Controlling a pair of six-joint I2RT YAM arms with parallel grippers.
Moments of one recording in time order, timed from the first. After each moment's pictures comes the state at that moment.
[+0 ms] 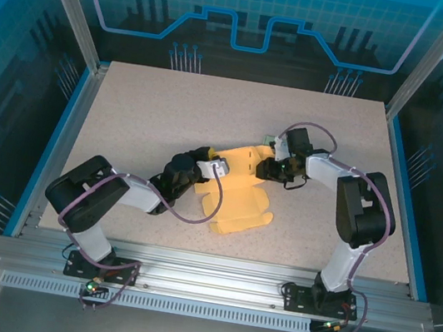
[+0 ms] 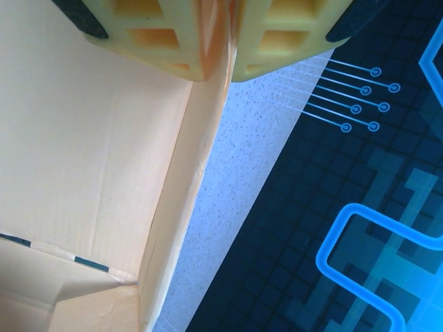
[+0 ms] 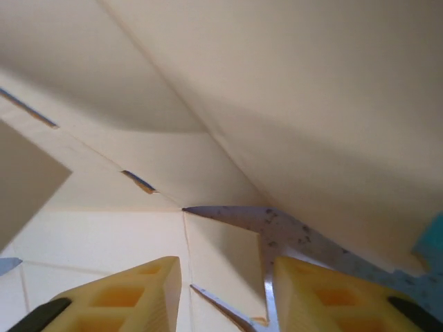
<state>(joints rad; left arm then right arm) -0.61 1.67 0.53 0.91 -0.23 0.85 0.29 1.85 1.12 -0.42 -0.44 0.22</state>
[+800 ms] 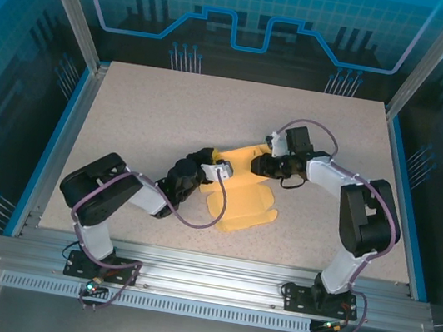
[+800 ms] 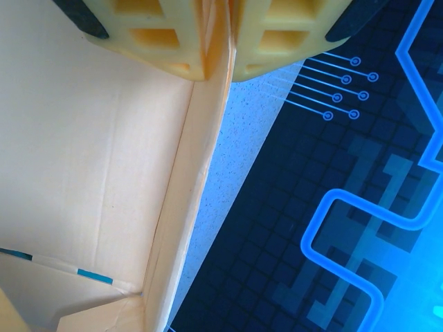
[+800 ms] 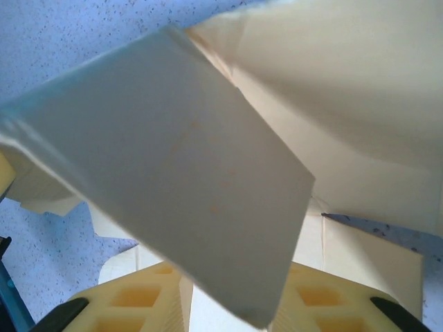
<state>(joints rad) -0.65 1.77 0.53 1.08 -0.28 0.92 0.32 1.78 1.08 -0.33 -0.55 0.27</state>
